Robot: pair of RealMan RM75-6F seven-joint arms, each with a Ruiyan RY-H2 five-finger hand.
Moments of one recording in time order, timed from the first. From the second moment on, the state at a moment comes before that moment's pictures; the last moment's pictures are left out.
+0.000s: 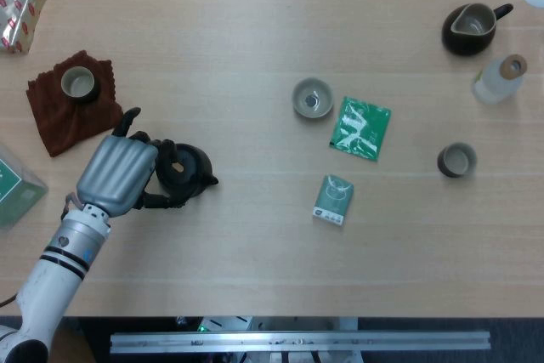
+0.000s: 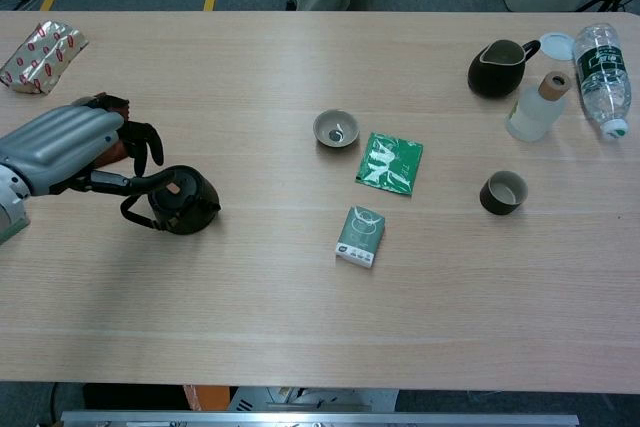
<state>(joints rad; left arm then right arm) -0.53 -1.30 0.09 -1.92 1.18 1.19 0.48 0.07 -1.11 0.05 -1.49 -1.54 1.50 0.13</state>
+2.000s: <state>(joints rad) -0.42 -1.44 0.09 -1.84 1.23 1.16 0.54 0.06 -1.10 0.04 -1.47 -1.54 1.49 0.16</state>
